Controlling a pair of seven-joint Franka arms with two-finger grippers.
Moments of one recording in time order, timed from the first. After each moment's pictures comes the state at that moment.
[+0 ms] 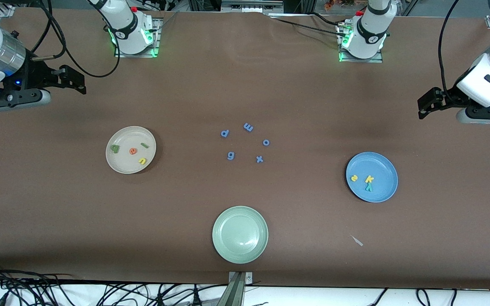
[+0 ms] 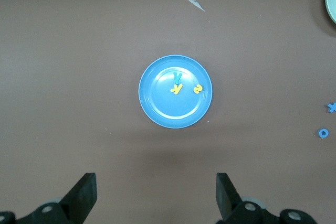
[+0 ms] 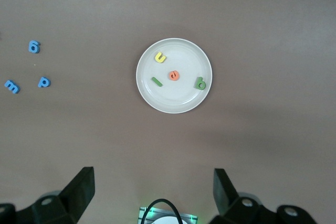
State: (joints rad) left arm 0.03 0.00 -0.11 -1.66 0.05 1.68 -0.03; right arm -0.01 0.00 0.14 -1.63 0.04 1.51 -0.02
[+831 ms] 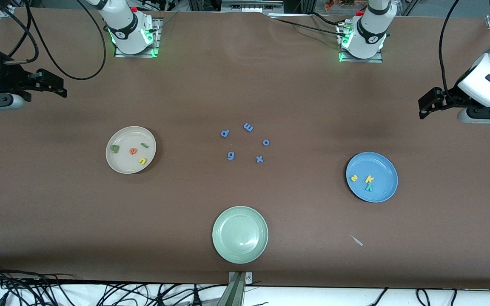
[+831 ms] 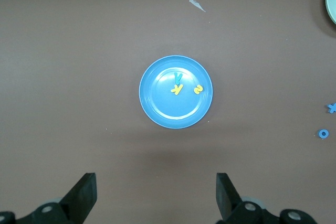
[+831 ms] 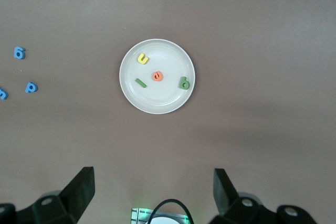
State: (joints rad) left arm 0.03 0.00 -0.11 -1.66 0.05 1.68 -0.03; right arm 0.10 0.01 -0.05 -1.62 0.04 1.51 -0.08
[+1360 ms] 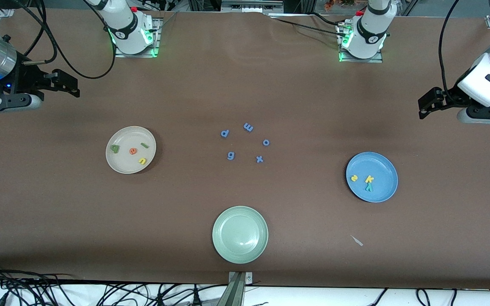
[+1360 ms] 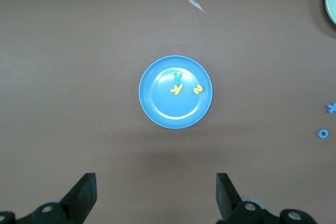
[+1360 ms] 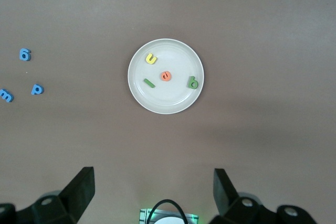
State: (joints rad) left arm 0.03 0.00 -0.11 -1.66 0.05 1.68 -0.03; right arm 0.13 0.01 -0.03 -1.62 0.03 1.51 0.00
